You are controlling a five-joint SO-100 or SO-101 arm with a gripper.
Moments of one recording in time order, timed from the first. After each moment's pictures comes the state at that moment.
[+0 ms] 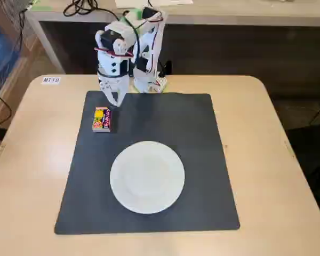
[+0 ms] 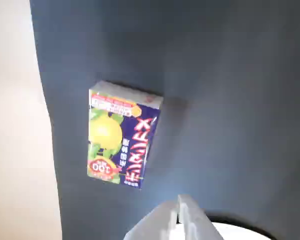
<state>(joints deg) 41.1 118.4 115.1 83.3 37.6</state>
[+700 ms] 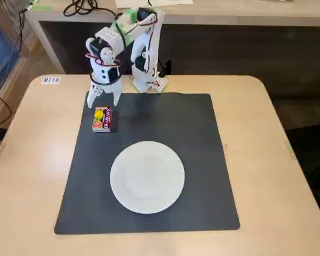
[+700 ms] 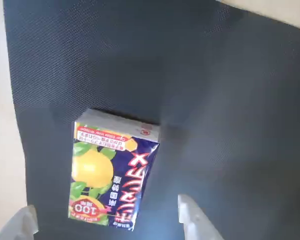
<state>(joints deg) 43.8 107.8 114.8 80.2 33.1</state>
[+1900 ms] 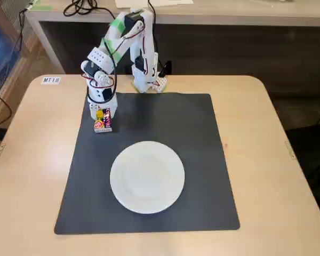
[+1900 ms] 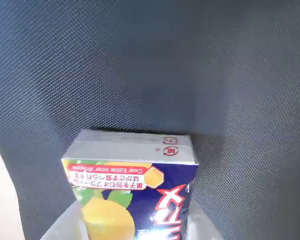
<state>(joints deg) 43.2 92.5 112.9 65.8 37.5</state>
